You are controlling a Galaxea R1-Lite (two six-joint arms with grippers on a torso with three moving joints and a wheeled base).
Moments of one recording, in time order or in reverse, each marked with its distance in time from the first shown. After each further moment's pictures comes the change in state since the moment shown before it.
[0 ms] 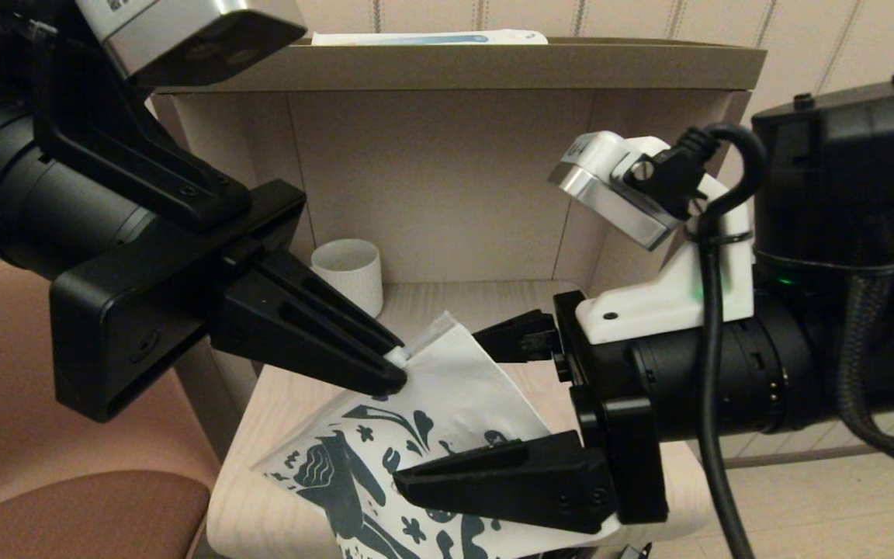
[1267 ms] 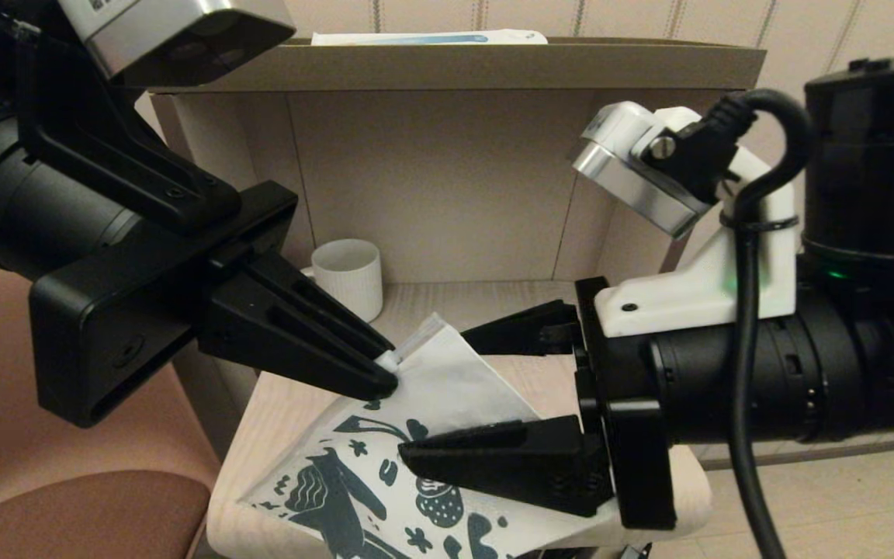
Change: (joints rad) left arm 0.005 -0.007 0.005 0.014 0.000 0.006; right arm 0.058 -0.034 -0.033 0.060 -0.166 -0.016
